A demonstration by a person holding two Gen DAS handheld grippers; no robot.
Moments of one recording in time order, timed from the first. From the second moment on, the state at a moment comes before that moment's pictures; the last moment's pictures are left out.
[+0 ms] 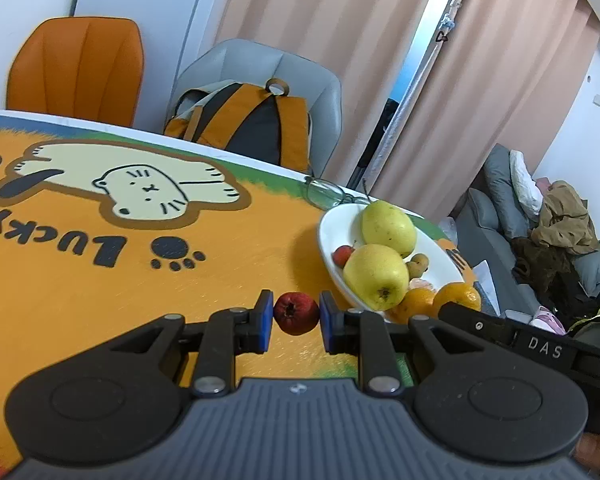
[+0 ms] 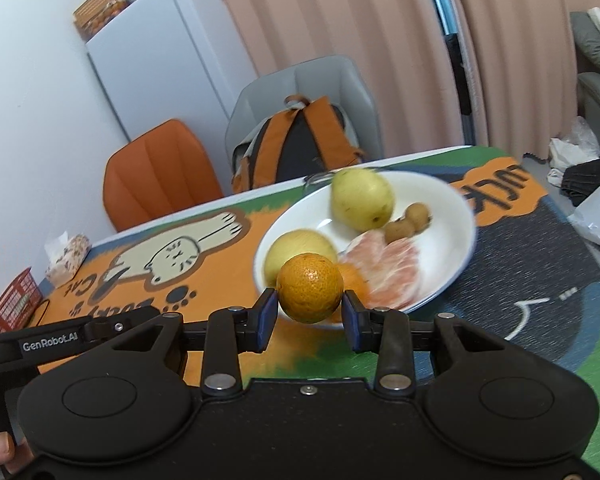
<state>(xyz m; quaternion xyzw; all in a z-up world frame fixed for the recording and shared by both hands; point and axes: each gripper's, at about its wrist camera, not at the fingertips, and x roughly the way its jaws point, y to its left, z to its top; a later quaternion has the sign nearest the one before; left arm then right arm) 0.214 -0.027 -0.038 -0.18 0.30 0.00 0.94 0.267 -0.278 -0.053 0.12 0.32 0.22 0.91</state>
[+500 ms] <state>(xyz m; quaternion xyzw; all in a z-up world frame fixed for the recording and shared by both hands) 0.232 -0.050 -0.031 -0.16 0.30 -0.01 0.94 0.288 -0.313 -0.056 0.12 0.32 0.19 0.92</state>
